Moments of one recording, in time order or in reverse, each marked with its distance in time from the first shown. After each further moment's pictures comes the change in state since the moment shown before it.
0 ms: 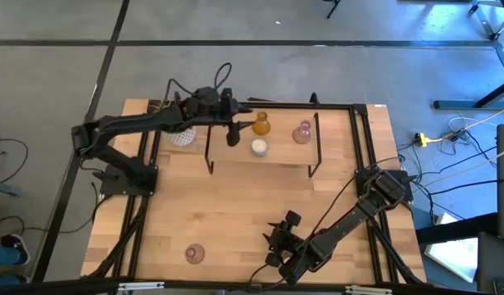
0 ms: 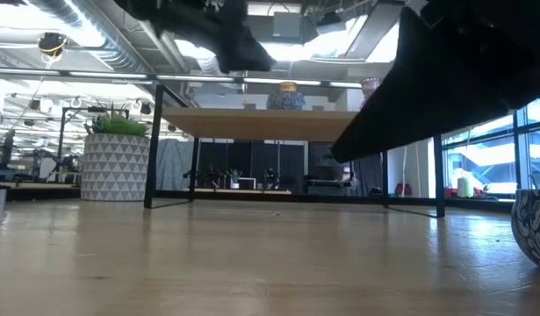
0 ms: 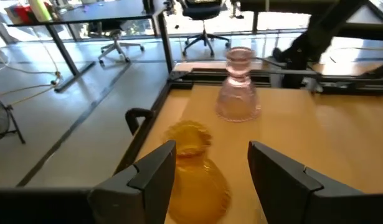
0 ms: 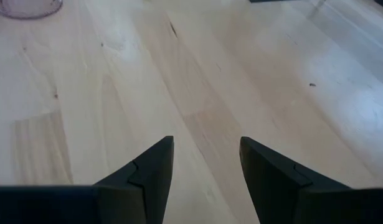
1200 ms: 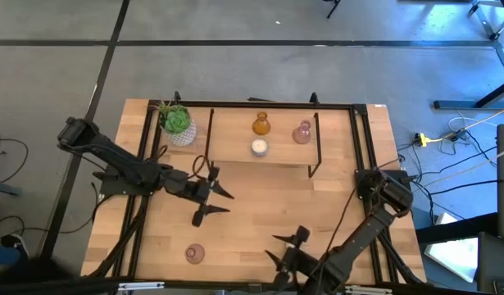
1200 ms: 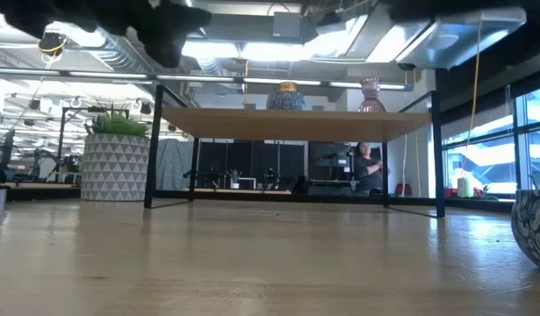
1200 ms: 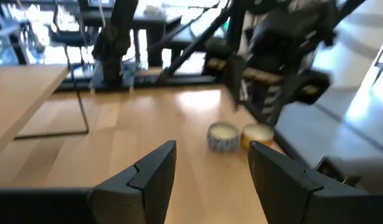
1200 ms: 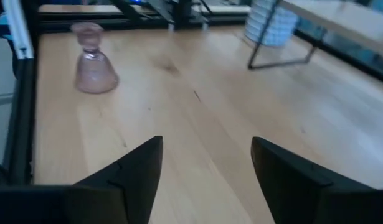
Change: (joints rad) left arm -0.775 -0.181 -0.575 0.549 -0.277 -0.241; right arm 0.152 0.004 0.160 -0.126 0.245 0.092
